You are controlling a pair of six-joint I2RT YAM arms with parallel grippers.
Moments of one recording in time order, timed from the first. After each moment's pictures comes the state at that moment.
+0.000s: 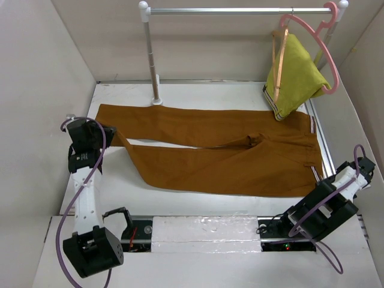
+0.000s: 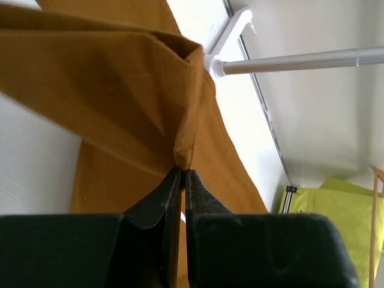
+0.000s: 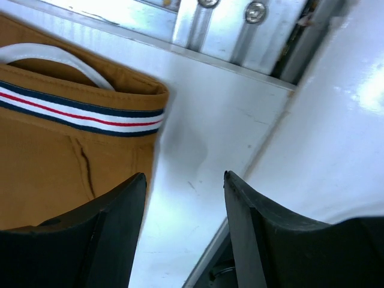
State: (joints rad) left arm 0.30 0.94 0.82 -0.38 0.18 -0.96; right arm -0.96 1.17 0.70 -0.84 0.10 0.30
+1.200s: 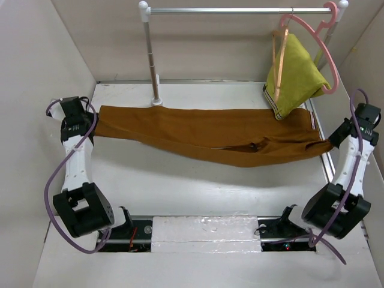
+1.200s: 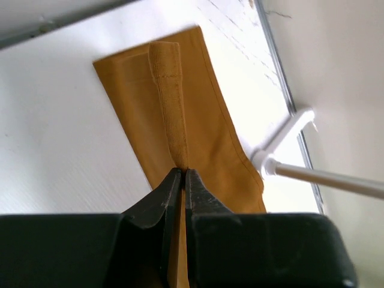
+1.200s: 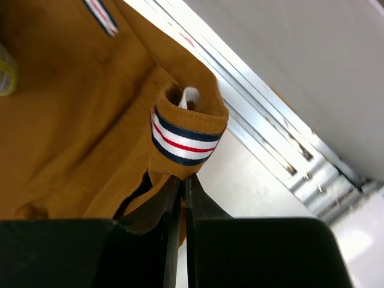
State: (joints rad) left arm 0.34 1.29 1.10 -0.40 -0.10 -0.88; right arm -0.61 1.25 1.18 -0.77 0.11 0.23
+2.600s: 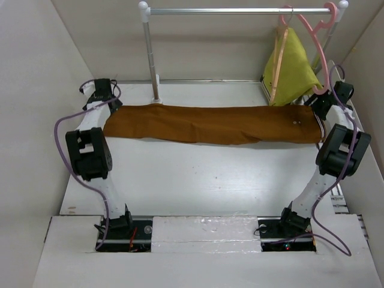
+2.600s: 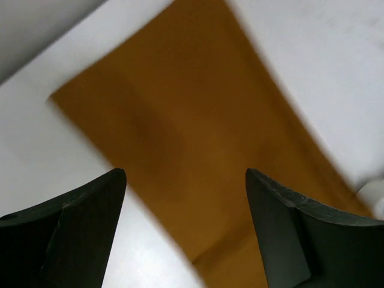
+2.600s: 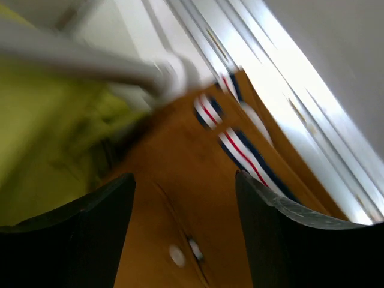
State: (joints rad) left arm 0.14 1.99 1.62 -0.47 -0.40 -0.64; right arm -0.43 2.01 1.60 -0.24 -0.14 0.39
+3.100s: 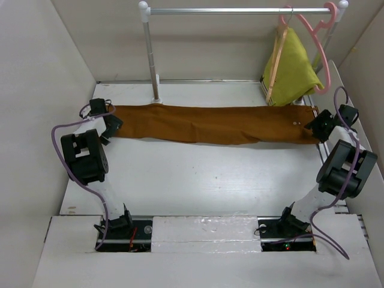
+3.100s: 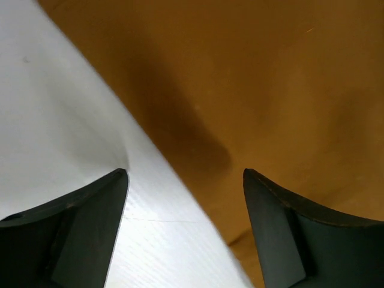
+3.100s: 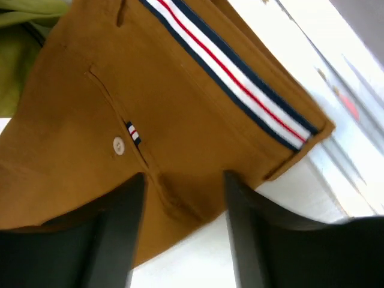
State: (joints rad) left arm 0.25 1.87 1.22 -0.40 -0.16 -0.74; right arm -0.54 1.71 1.15 -0.21 -0.25 0.41
